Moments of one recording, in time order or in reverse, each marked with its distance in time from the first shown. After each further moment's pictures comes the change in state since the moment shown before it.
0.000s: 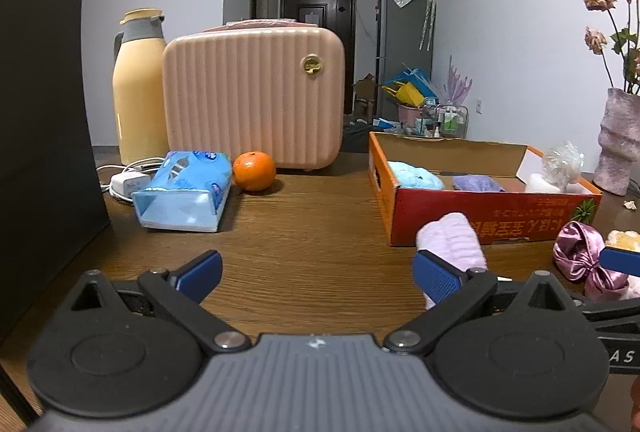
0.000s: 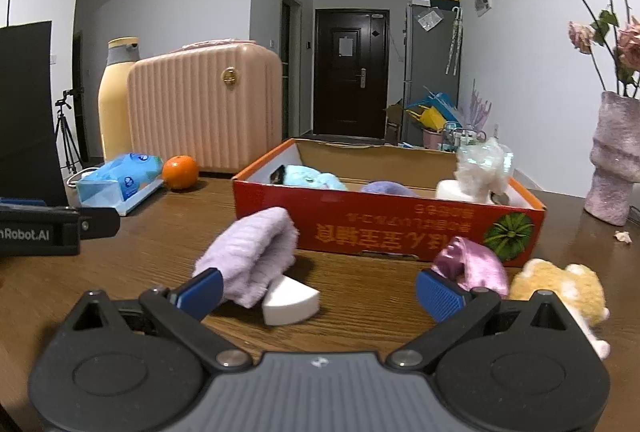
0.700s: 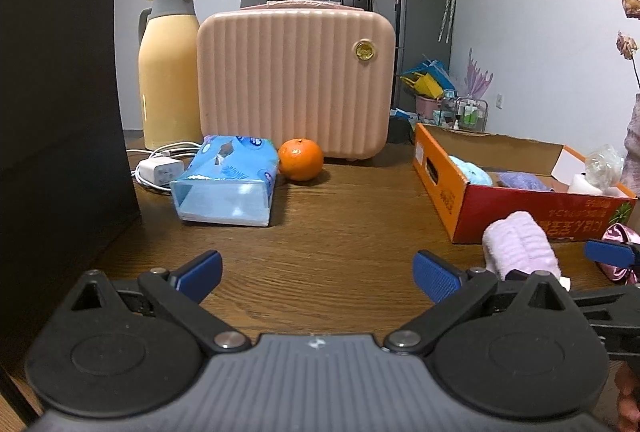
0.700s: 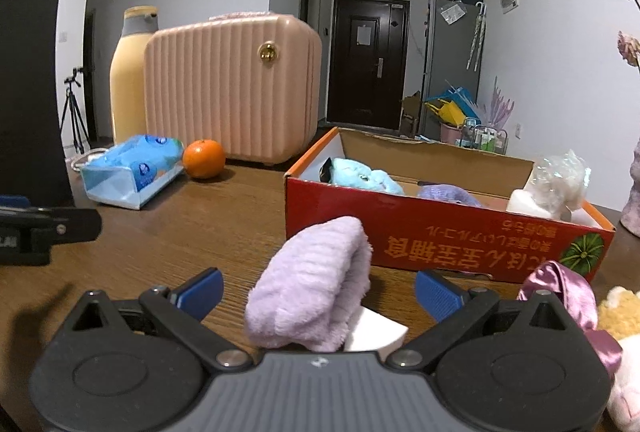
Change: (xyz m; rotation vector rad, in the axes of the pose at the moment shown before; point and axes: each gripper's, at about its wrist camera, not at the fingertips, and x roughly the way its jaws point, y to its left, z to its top) left arm 0.024 0.058 0.003 -0.034 0.039 0.031; right arm 0.057 0.054 0.015 -0.053 0.050 0.015
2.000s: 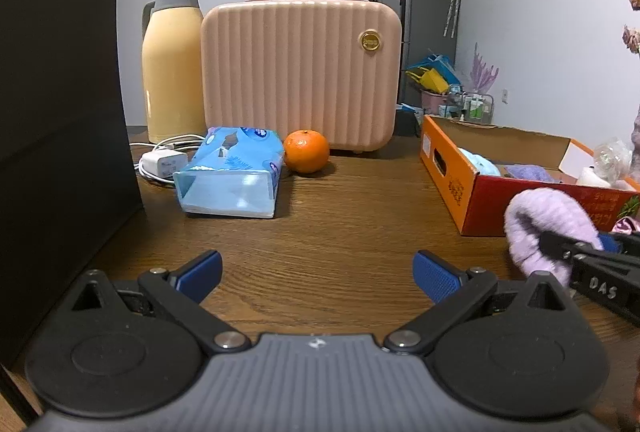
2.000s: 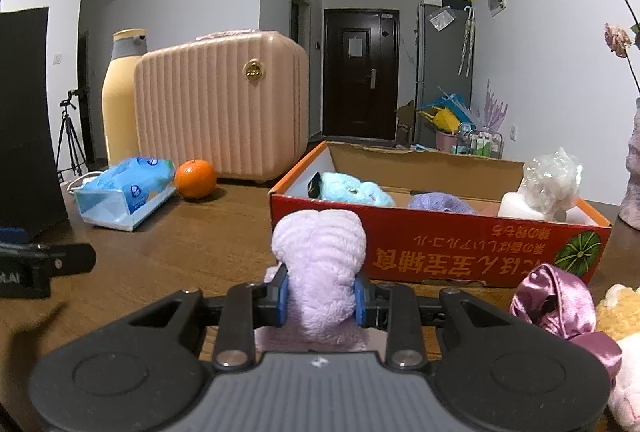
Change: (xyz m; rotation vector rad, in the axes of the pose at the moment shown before) left arm 0.007 0.002 -0.003 -0.001 0.019 0.015; right arm -0.006 -0.017 0.000 0.055 -0.059 0.004
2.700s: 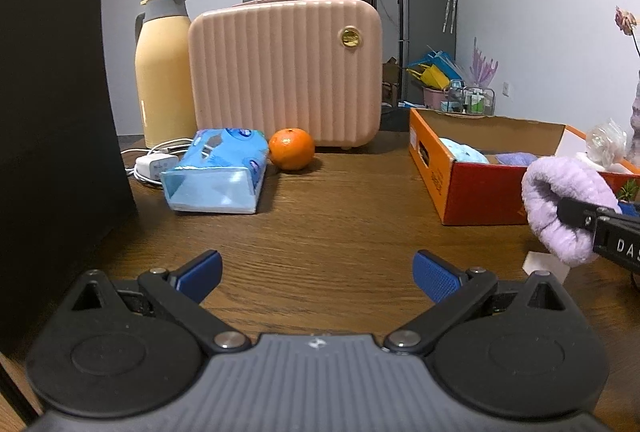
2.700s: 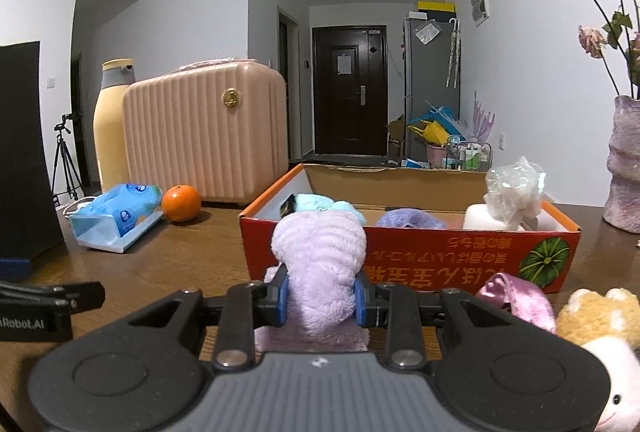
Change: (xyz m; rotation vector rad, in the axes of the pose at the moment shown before) left arm -0.004 -0.028 -0.009 0.040 -0.012 0.037; right arm -0.022 -0.030 0.001 0.037 -0.058 -0.012
